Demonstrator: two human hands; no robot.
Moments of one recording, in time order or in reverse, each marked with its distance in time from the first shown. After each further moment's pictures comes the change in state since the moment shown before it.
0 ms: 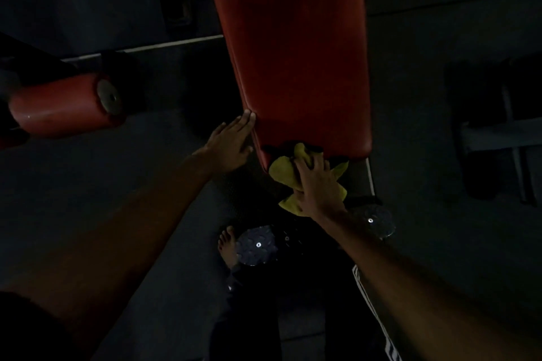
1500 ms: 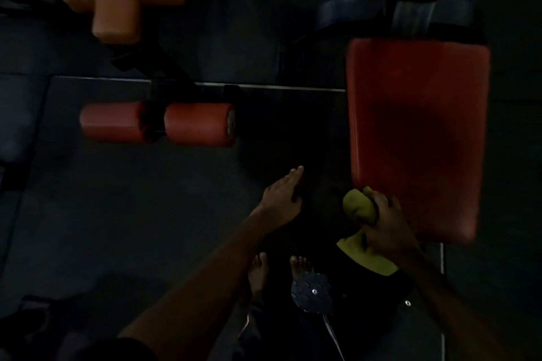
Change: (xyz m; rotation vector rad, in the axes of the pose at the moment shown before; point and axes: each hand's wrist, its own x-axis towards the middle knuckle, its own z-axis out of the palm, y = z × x) left_hand -0.110 -0.063 -0.019 -0.499 0.178 -0.317; right_hand 0.034 -0.087 -0.049 0.388 -0.071 0.040
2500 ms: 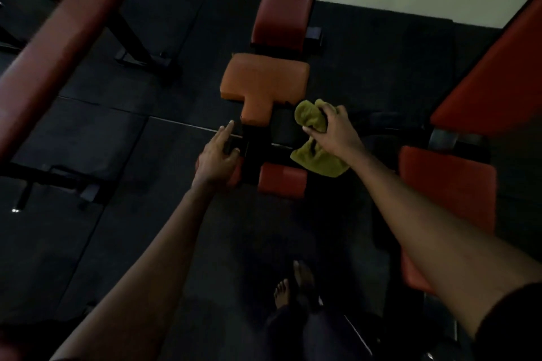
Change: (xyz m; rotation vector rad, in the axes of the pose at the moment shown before) left_hand -0.214 -0.126 -0.429 -0.205 0.702 -0.080; right_hand 0.025 -0.540 -0.039 -0.125 0.152 -0.517
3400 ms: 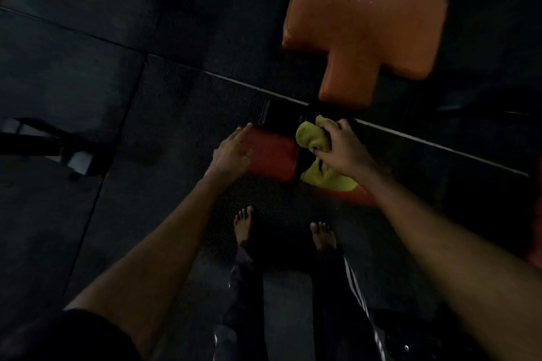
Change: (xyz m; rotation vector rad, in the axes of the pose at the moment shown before) left_hand 0.186 -0.293 0.051 0.069 -0.365 -0.192; right_hand 0.156 0.007 0.315 -0.126 -0.357 0.084
